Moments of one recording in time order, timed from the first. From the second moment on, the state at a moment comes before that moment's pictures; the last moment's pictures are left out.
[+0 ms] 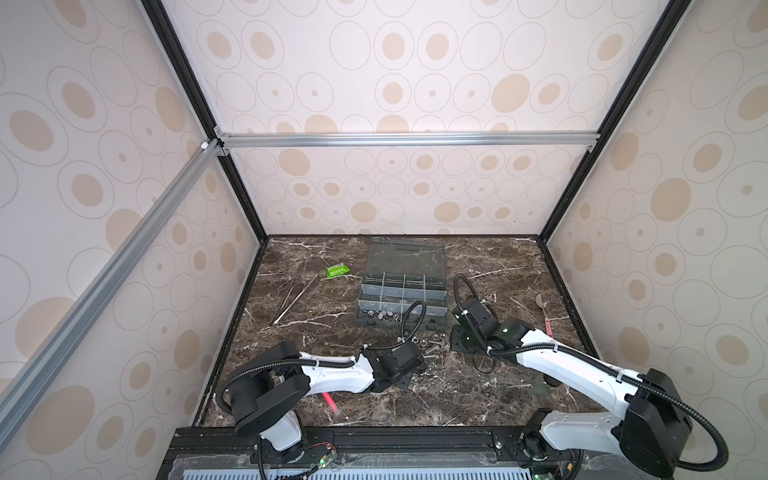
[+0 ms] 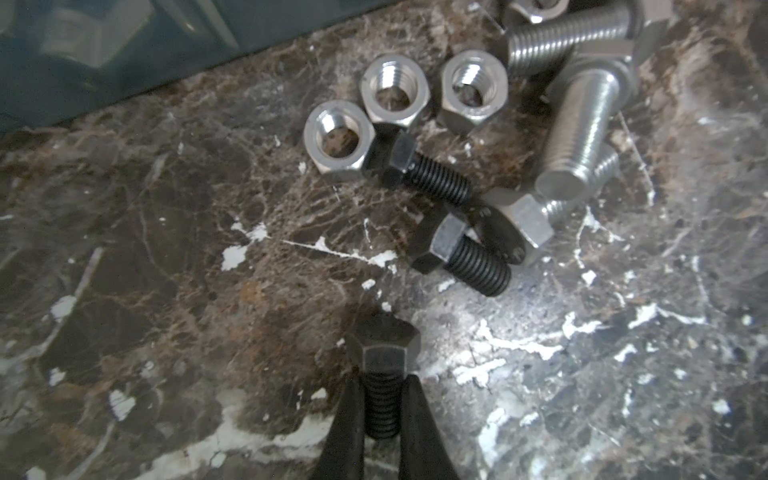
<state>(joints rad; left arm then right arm) -1.09 1.56 0.74 -0.25 -0.28 -0.57 0.71 1.25 0.84 -0.66 0.16 0.80</state>
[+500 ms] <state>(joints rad) -0.93 1.64 1.11 -0.24 -0.24 -0.36 0.71 1.09 0.84 -0.75 0.26 0.80</state>
